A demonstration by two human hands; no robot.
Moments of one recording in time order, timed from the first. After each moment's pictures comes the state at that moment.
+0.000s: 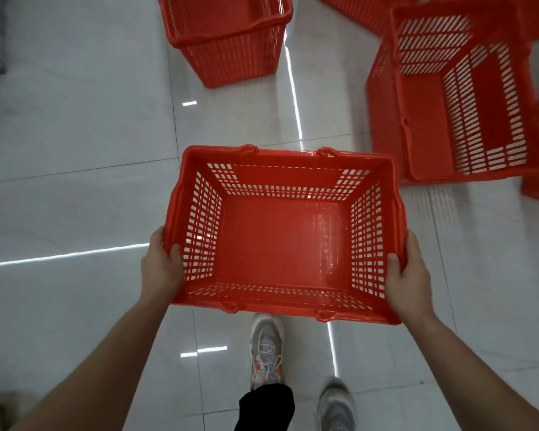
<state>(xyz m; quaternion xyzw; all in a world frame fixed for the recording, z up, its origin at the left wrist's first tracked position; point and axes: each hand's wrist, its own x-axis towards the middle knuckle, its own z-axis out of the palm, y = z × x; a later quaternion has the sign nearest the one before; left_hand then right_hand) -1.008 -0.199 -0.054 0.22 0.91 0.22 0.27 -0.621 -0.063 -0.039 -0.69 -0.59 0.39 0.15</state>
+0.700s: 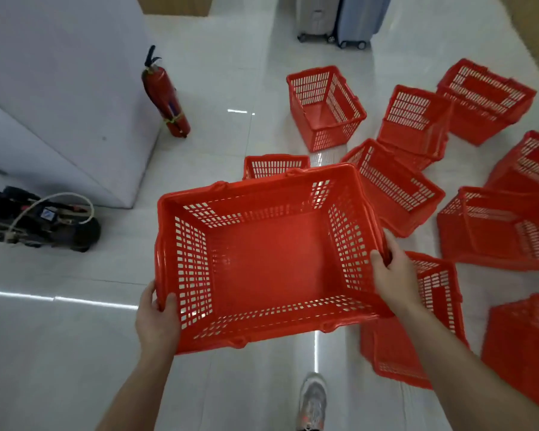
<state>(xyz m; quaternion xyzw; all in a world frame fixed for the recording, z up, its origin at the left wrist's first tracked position) -1.127 -0.010 0.321 -0.01 0.89 0.43 0.17 -0.838 0.293 0.332 -0.53 -0.72 0.39 0.22</state>
